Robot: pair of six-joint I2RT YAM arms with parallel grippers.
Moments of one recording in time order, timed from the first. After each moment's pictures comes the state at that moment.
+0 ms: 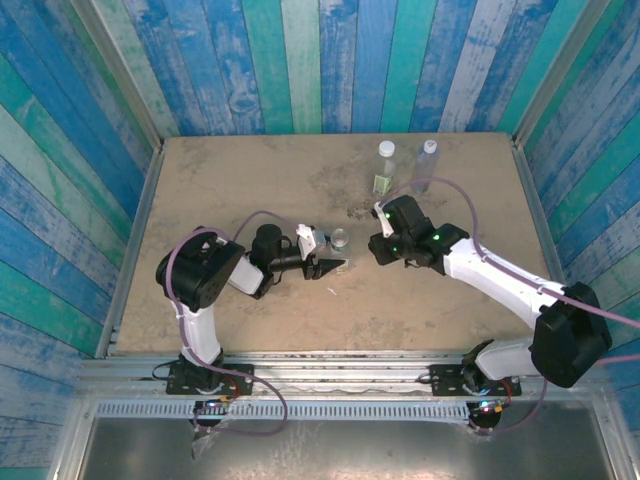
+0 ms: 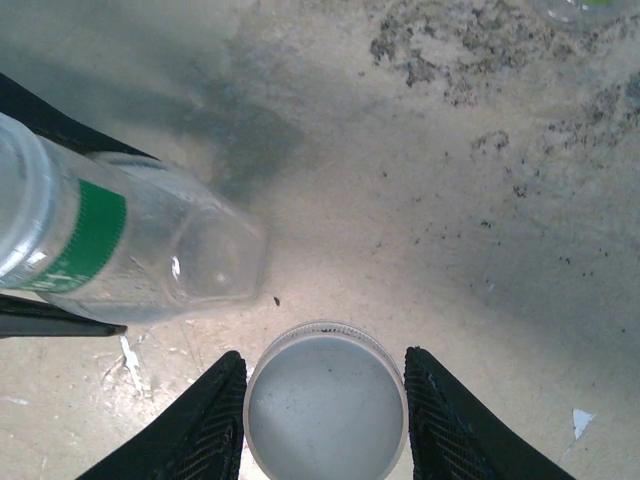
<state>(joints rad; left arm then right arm) -0.49 1.89 0.52 1.15 0.81 0.17 0.65 1.36 0.96 -0.51 0.03 0.23</state>
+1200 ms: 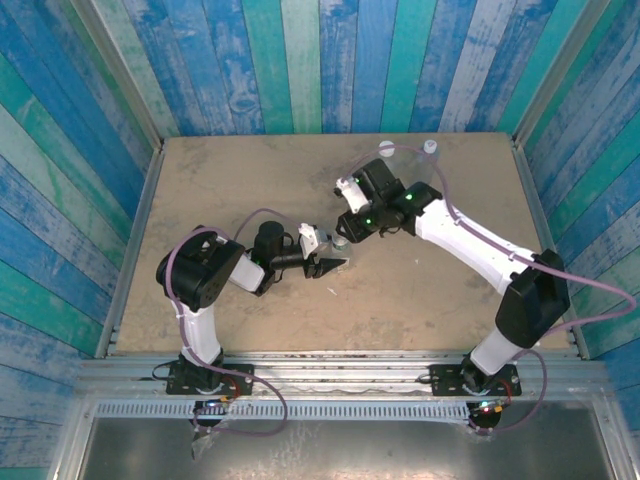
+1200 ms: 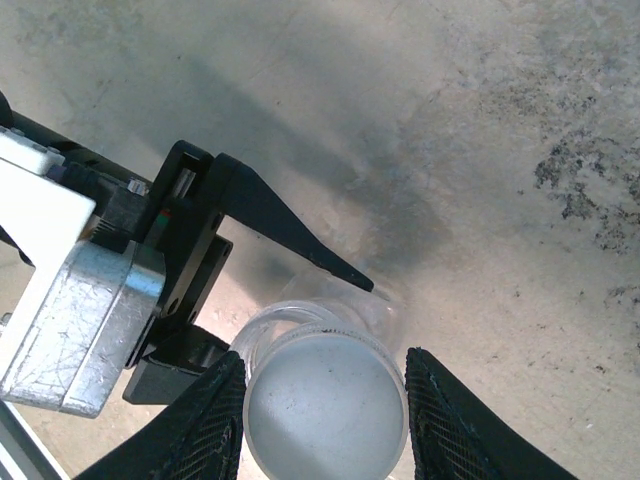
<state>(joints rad) -0.49 1.89 0.55 1.09 0.81 0.22 0.70 1.63 1.42 -0.76 -0.16 0.08</state>
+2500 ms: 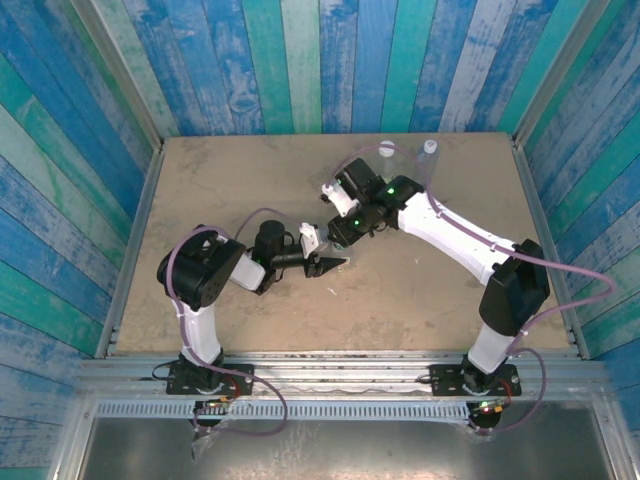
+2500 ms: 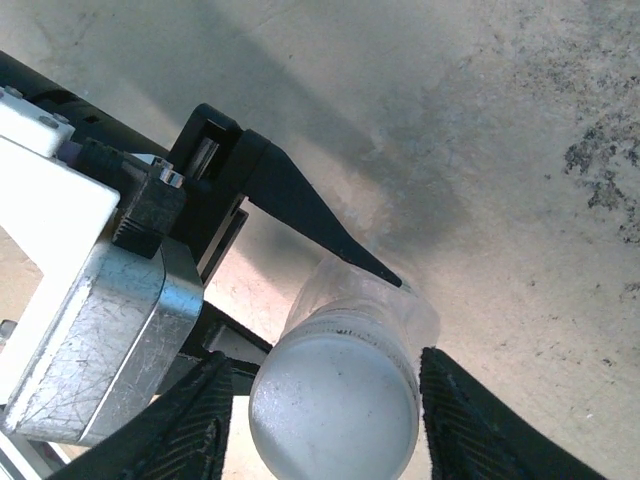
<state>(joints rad) -0.49 1.90 0.56 1.08 0.82 0.22 0.75 1.73 1.55 -0.89 -0.12 0.03</state>
